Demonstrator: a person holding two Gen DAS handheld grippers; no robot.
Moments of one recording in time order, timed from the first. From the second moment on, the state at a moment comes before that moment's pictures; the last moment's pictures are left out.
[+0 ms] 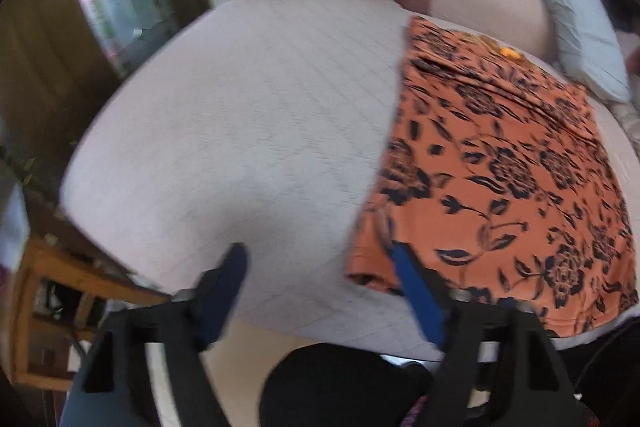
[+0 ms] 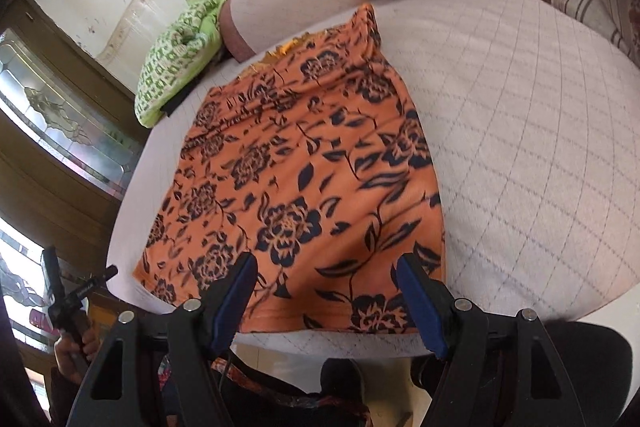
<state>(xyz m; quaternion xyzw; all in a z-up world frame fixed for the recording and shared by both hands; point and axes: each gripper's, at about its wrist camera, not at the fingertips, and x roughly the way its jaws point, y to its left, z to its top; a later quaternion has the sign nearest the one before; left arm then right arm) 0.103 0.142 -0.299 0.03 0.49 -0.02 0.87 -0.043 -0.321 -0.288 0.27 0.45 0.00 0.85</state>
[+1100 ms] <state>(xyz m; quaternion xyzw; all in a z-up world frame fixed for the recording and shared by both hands) 0.128 0.133 -0.347 -0.06 0.54 -0.16 0.82 -0.035 -0.354 -0.363 0.41 0.48 0.01 0.78</state>
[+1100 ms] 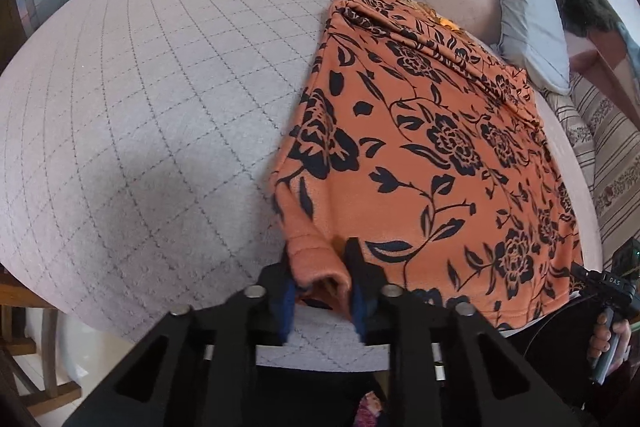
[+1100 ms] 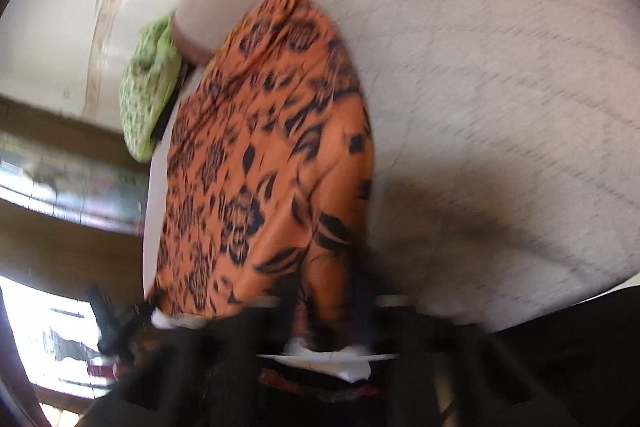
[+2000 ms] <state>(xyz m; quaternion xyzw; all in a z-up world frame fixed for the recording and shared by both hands) 0.141 0.136 -0.336 -0.11 0.54 -0.18 0.81 -0.025 -0.342 -0.339 0.39 0.44 0.08 0.80</state>
